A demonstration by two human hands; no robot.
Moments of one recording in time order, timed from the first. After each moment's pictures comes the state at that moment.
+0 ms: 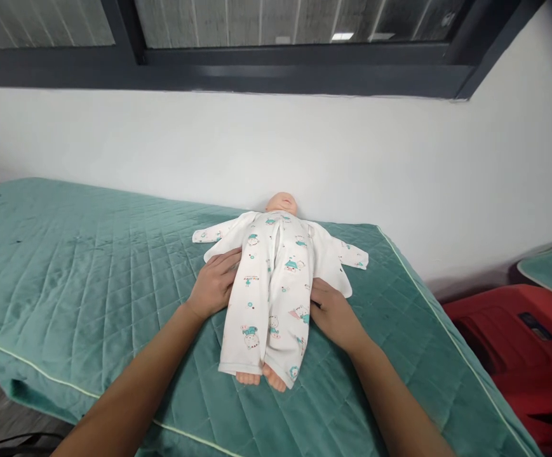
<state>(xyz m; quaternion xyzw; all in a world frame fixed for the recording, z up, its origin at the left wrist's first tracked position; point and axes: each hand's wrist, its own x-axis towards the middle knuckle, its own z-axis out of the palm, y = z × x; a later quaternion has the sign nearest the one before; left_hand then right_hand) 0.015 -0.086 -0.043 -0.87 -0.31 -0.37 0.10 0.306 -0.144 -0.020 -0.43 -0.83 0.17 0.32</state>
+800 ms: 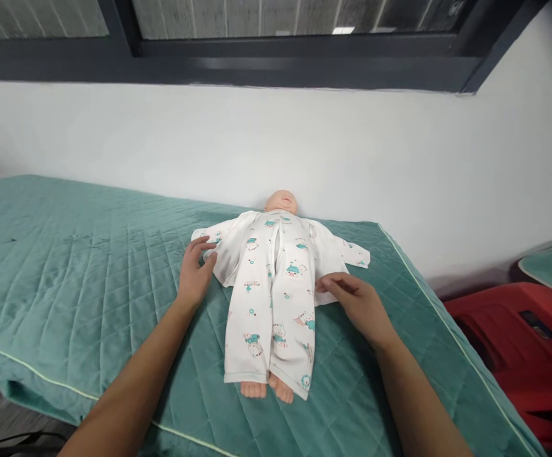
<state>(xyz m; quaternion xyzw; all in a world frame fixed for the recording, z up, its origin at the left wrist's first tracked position) -0.003 -0.073 -0.048 -0.64 -0.54 -0.53 -0.14 0.336 -0.146 -0.005 -0.58 -0.61 0.34 0.42</state>
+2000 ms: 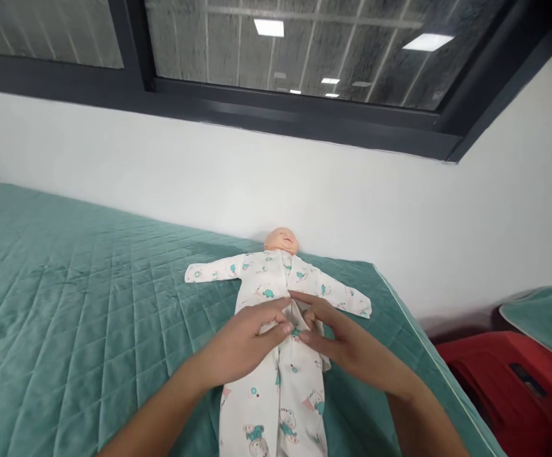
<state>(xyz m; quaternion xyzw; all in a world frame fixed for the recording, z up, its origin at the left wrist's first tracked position) 0.063 -0.102 0.060 -0.77 -0.33 -0.36 -0.42 0.293 -0.122 0.087 -0.49 -0.72 0.41 0.27</state>
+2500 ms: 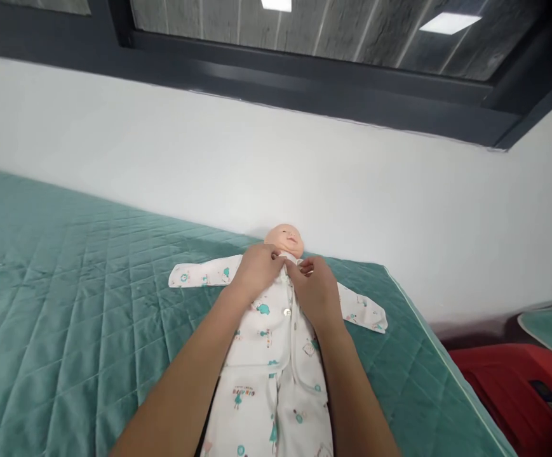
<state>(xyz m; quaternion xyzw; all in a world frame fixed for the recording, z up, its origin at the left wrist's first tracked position) 0.115 0.050 0.042 -0.73 -0.51 -0.36 -0.29 0.249 0.007 0.032 -0.70 -0.56 0.14 0.42</state>
